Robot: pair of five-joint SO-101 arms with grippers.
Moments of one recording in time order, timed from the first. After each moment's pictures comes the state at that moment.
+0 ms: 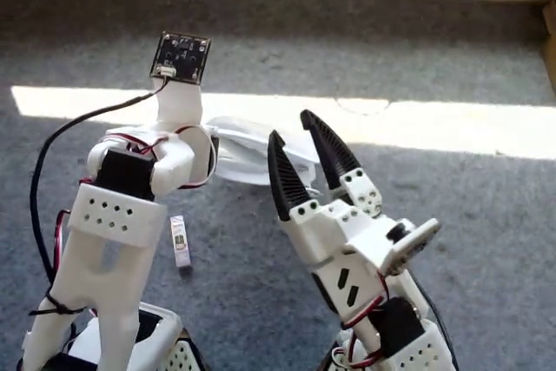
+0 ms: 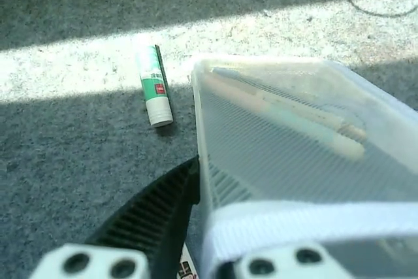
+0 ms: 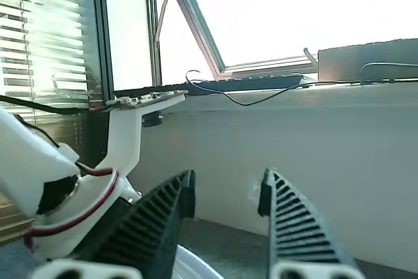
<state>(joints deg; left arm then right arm) 8.5 -35.5 25.3 71.4 10.1 -34.5 -99.4 81.8 3.6 -3.5</state>
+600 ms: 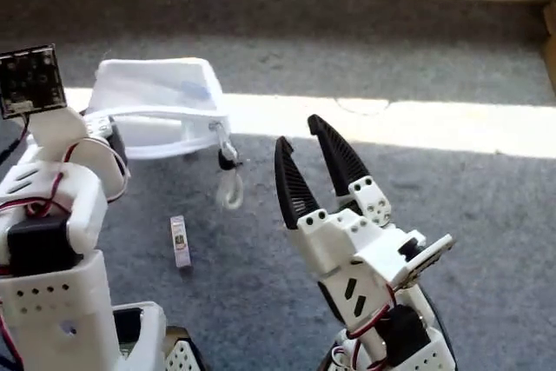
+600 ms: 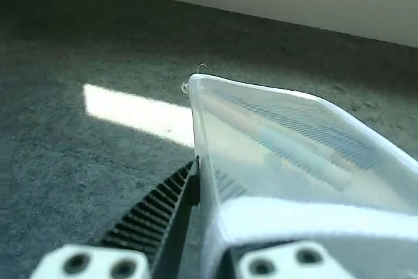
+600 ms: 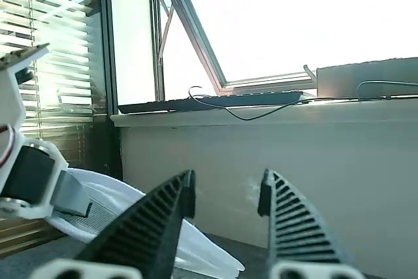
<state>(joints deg) -15.3 -55.3 29.0 66.2 10.0 -34.5 -104.3 81.8 6.5 -3.5</state>
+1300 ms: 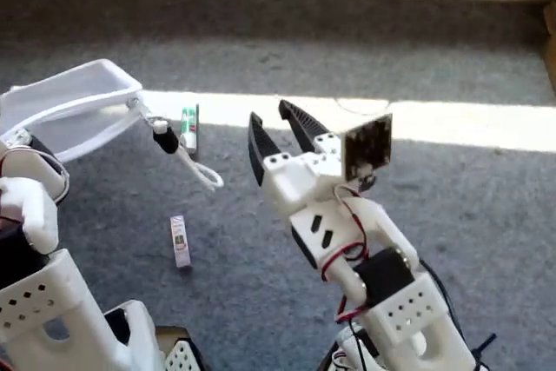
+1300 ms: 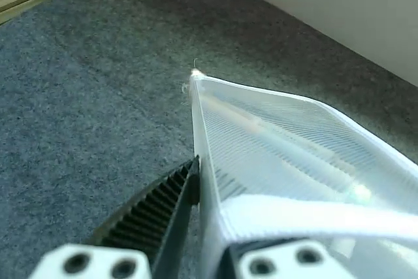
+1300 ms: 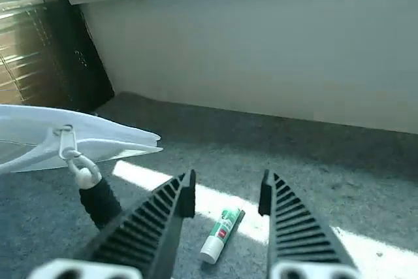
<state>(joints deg) -35.3 -55.3 29.4 65.3 15.3 -34.5 -60.0 53.5 21.2 -10.2</state>
